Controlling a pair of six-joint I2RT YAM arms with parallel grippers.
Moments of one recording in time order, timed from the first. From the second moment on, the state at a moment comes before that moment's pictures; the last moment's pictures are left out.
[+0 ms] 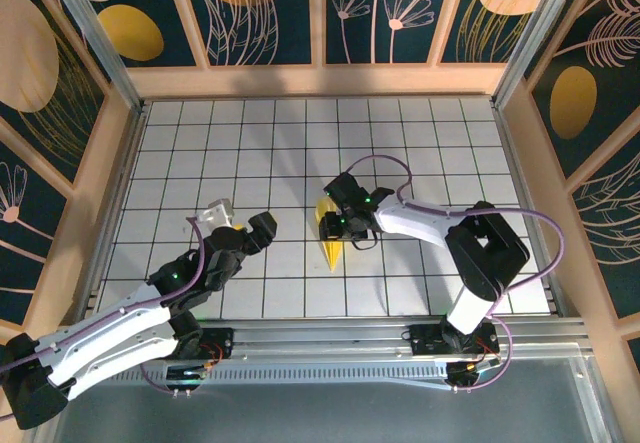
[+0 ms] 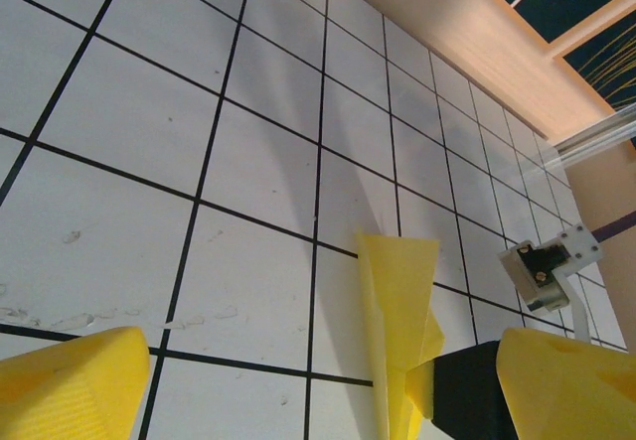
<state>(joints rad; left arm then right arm) -0.88 0.72 0.45 -0.23 -0.47 -1.02 0.81 1.69 1.03 -0.49 -0.13 0.68</state>
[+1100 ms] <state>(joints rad) -0.88 0.69 0.44 -0.24 -0.48 -1.02 0.80 1.78 1.11 -0.54 -0.09 0.70</state>
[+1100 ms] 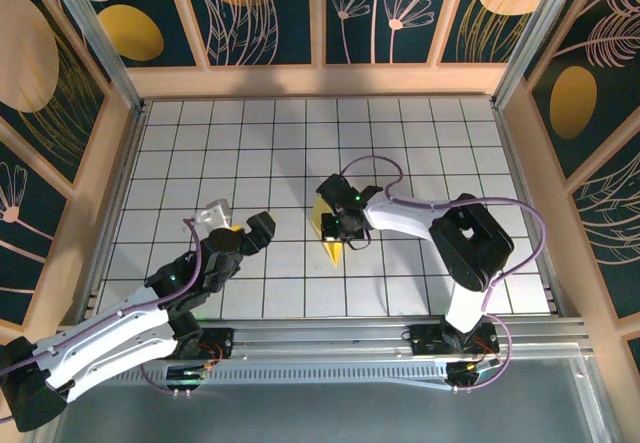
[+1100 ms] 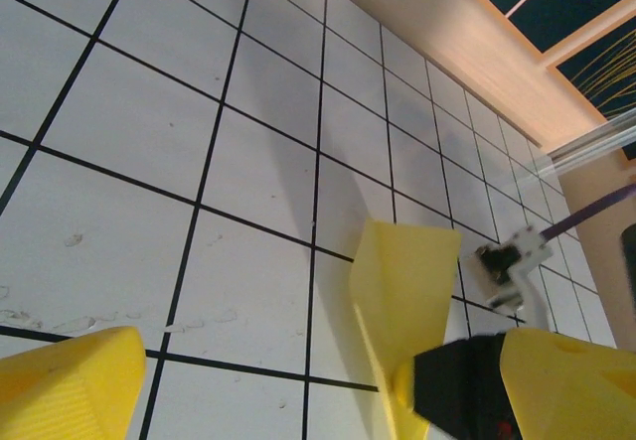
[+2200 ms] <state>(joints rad) -0.88 0.71 0.41 -0.18 -0.41 -0.89 0.58 2.30 1.89 -0.83 -0.11 0.54</state>
